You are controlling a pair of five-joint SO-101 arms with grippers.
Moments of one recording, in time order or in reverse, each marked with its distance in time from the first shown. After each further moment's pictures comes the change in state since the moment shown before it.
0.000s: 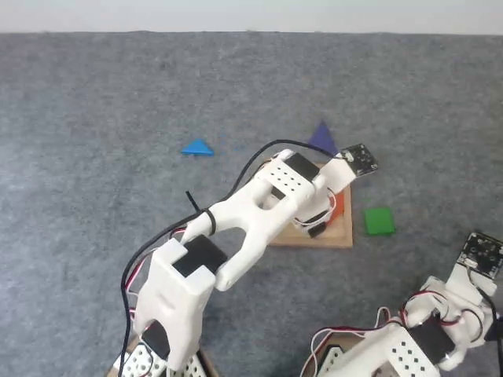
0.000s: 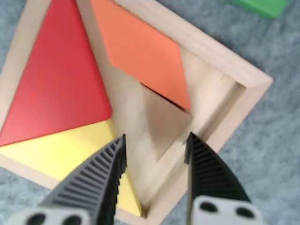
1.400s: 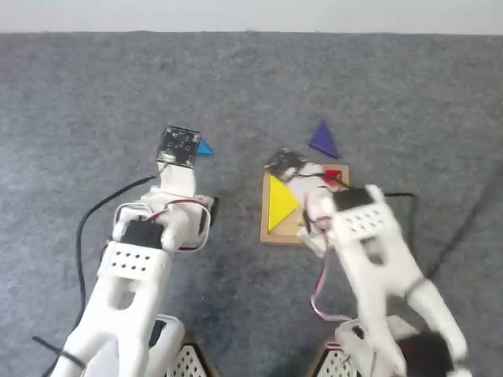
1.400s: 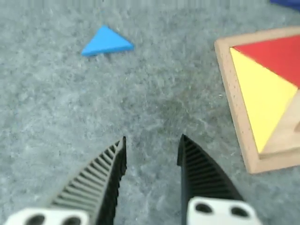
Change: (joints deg) left arm -30.9 -71.1 65.5 -22.4 16.1; right arm -72.1 81.5 -50.9 1.4 6.7
